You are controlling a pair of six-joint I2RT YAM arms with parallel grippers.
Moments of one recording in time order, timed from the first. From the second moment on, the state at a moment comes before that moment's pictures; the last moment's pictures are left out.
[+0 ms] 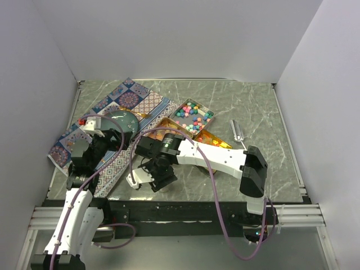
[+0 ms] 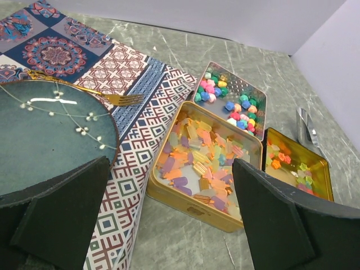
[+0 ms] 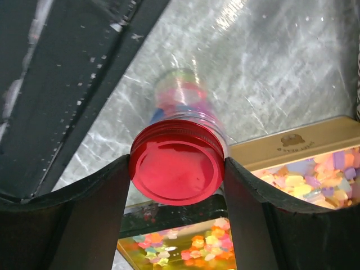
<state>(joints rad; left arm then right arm) -0.01 0.60 0.42 0.11 0.37 -0.37 1.21 1.88 1.74 -1.17 -0.24 -0.97</state>
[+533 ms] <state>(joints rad) -0.02 0.62 0.43 0.09 0.34 -0.36 1.21 1.93 1.78 -1.17 -0.19 -0.95</state>
